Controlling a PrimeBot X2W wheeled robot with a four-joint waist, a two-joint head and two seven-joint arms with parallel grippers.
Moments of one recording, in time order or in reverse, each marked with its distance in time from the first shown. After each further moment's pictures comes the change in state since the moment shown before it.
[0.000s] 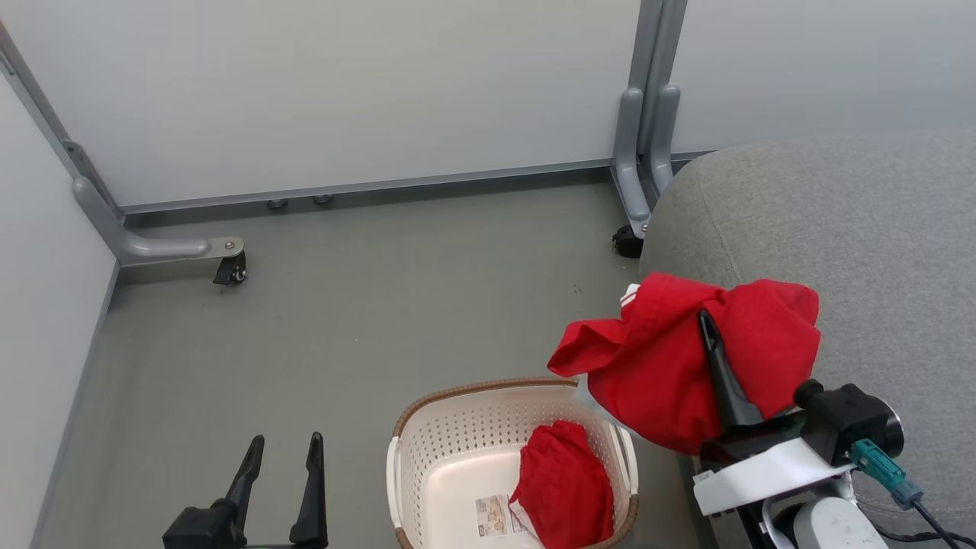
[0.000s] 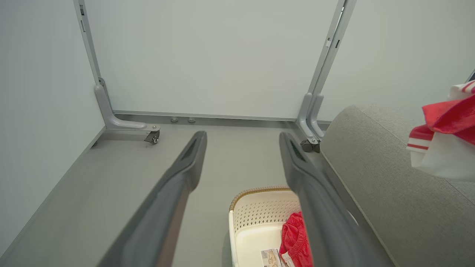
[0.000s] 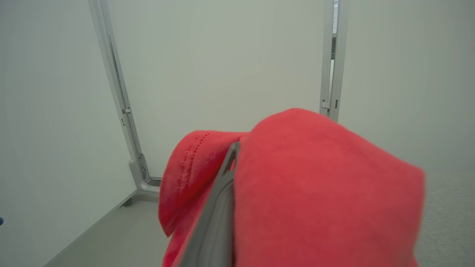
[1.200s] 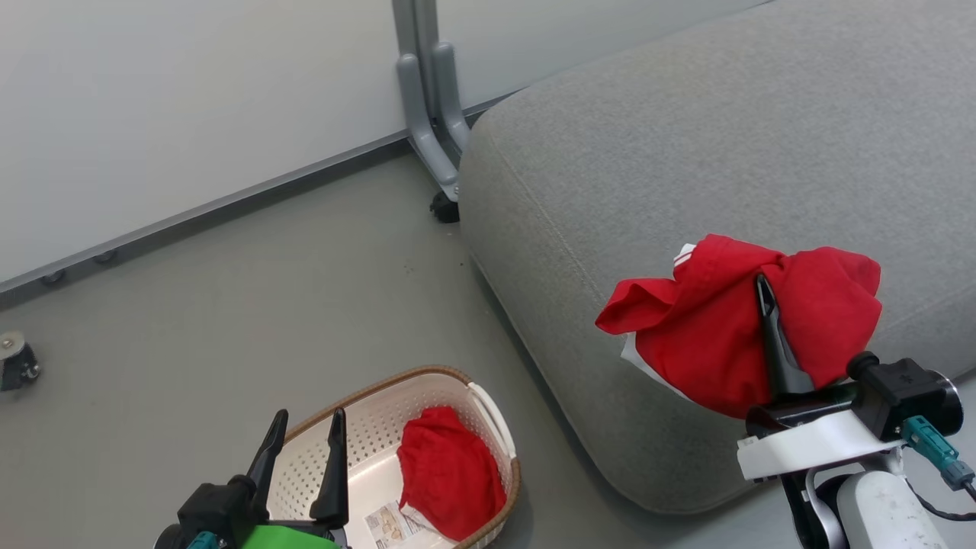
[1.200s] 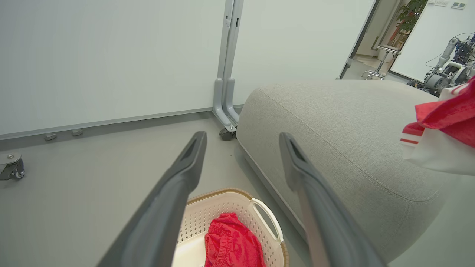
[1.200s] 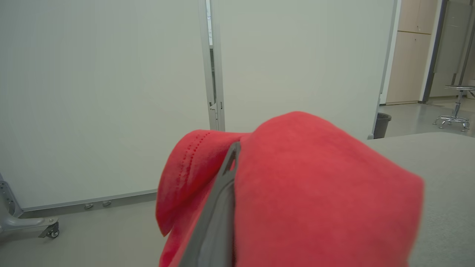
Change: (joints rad) left arm -0.044 -0.002 -0.057 -0.004 -0.061 0.000 0.000; right arm -0.035 -0.034 -0.094 -0.020 -0.021 0.000 0.000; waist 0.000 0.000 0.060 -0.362
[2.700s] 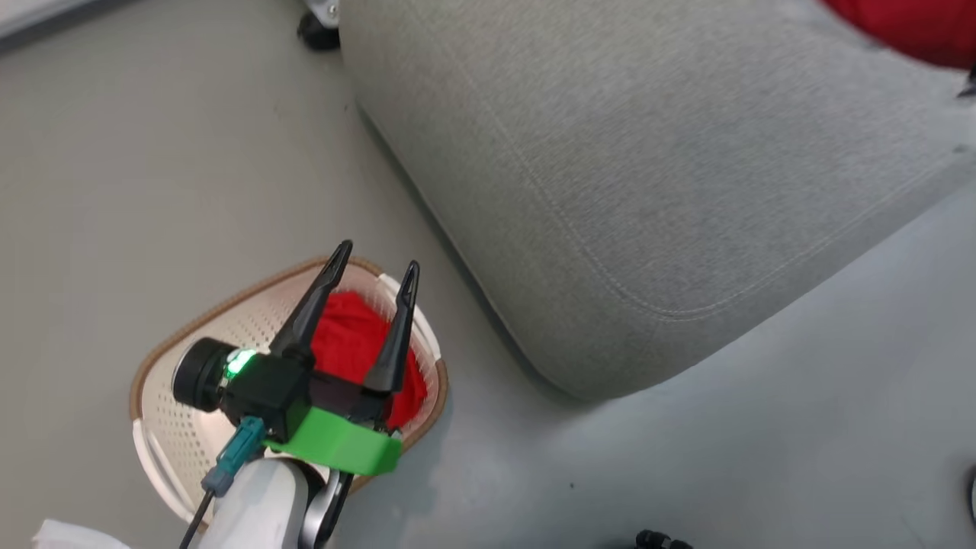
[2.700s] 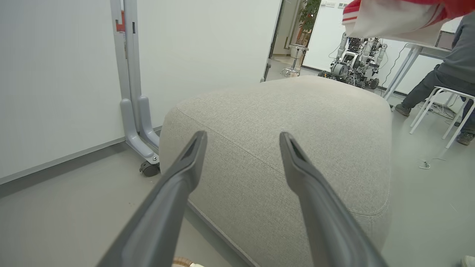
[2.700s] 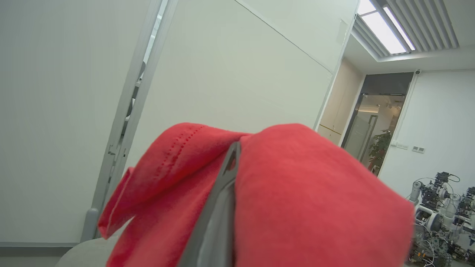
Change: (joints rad) left arm -0.275 0.068 -0.190 -0.156 0.111 0.000 0.000; right arm -0.620 -0.220 -0.161 0.055 -0.022 0.000 0.000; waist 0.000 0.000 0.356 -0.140
